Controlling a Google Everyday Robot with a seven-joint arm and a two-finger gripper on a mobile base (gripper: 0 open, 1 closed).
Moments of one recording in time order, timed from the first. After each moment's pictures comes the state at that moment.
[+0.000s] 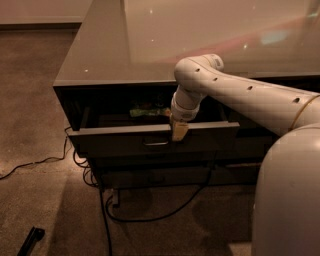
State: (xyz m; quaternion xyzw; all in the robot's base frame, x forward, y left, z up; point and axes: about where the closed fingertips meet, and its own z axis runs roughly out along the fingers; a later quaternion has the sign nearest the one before) arm 0.671 -0.075 0.667 -0.72 0.68 0.00 0.13
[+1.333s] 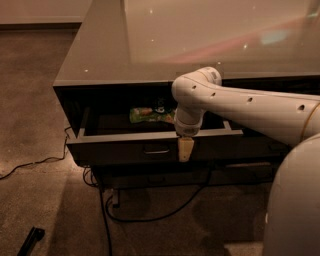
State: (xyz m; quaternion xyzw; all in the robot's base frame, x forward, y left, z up) arm 0.625 -0.094 0.641 -0.70 0.71 -0.02 0.08
